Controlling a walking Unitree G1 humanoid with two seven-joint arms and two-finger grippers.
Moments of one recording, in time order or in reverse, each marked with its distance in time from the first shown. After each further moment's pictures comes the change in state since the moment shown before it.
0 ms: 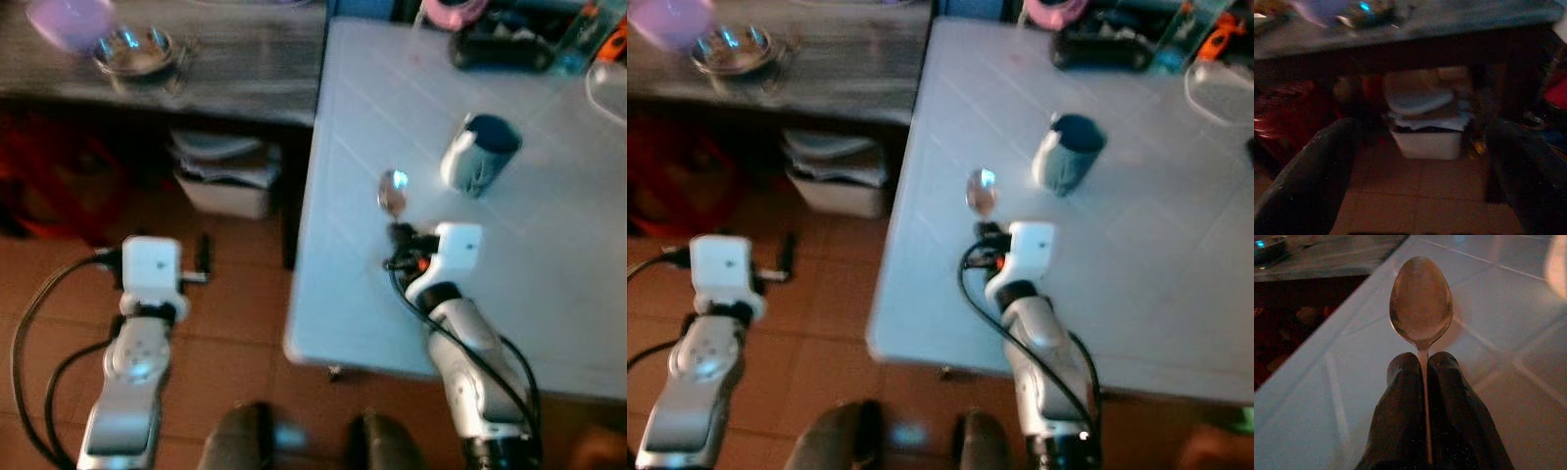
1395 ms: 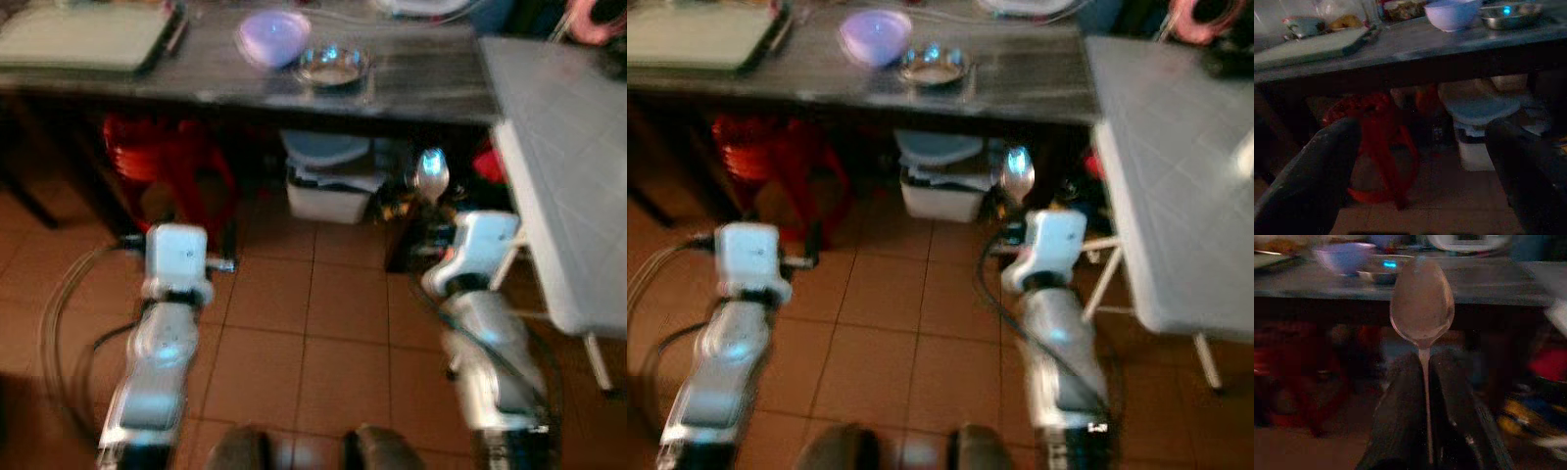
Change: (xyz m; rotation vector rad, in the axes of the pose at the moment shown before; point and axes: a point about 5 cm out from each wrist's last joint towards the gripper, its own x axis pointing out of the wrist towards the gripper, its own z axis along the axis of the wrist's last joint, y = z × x) left arm 0.014 -0.016 0.002 0.007 -0.068 -0.052; right arm 0.004 -0.008 0.011 -0.101 -0.095 -0.070
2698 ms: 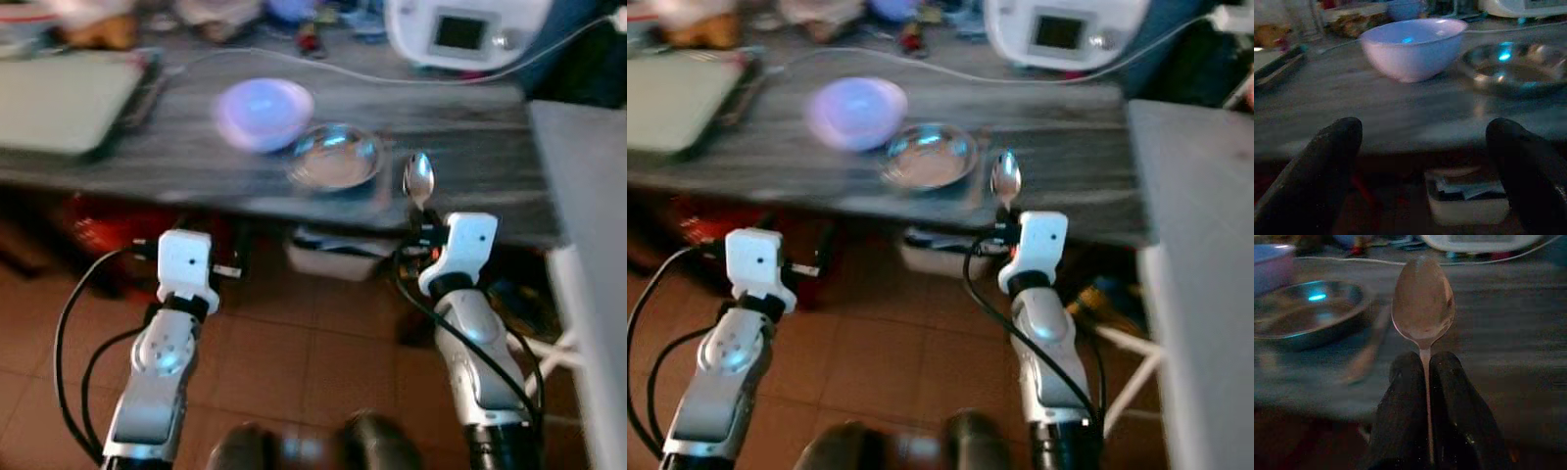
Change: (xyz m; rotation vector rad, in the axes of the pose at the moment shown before) left arm -0.009 -0.019 0.009 -0.103 -0.034 -0.154; right arm 0.004 -0.005 -0.004 -0.014 0.019 -0.058
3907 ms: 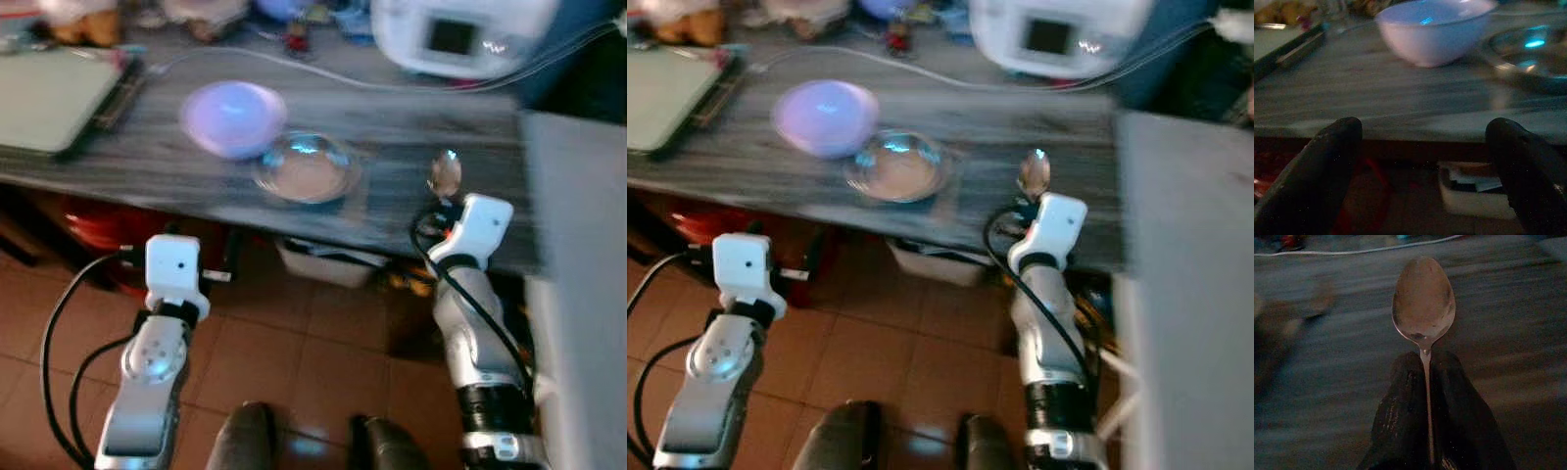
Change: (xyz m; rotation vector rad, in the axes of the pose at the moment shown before) left arm -0.010 0.014 0.000 0.018 0.057 0.066; right arm 0.026 -0.009 -0.004 0.112 0.042 -0.181
